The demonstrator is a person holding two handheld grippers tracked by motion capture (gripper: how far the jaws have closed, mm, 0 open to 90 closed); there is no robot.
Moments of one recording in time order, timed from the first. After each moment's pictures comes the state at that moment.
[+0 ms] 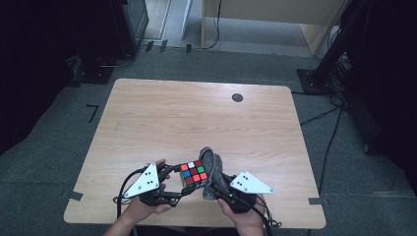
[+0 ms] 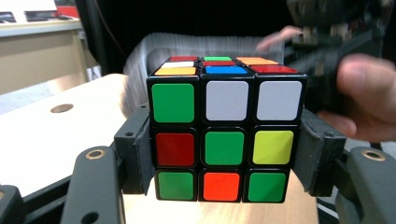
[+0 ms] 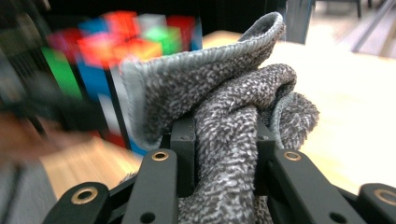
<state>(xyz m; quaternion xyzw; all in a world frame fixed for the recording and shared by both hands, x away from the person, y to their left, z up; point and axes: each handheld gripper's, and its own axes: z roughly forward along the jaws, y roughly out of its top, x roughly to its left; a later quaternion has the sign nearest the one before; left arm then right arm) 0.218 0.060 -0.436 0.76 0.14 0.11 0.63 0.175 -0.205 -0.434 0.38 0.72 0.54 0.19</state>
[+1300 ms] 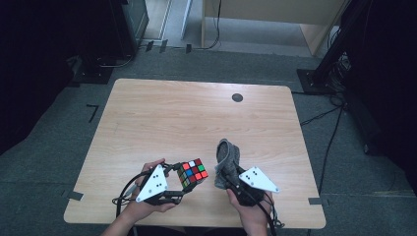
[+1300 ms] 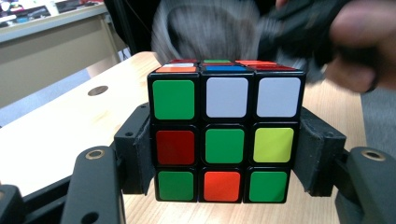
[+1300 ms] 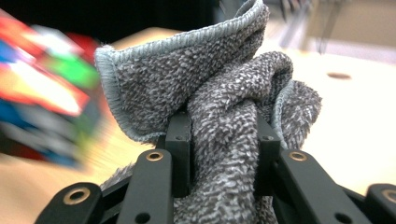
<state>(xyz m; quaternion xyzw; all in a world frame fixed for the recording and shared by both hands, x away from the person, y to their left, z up) 0.219 0.055 -0.445 0.79 0.14 0.18 0.57 0.193 -0.231 -0.451 0.46 0.69 0.49 0.27</state>
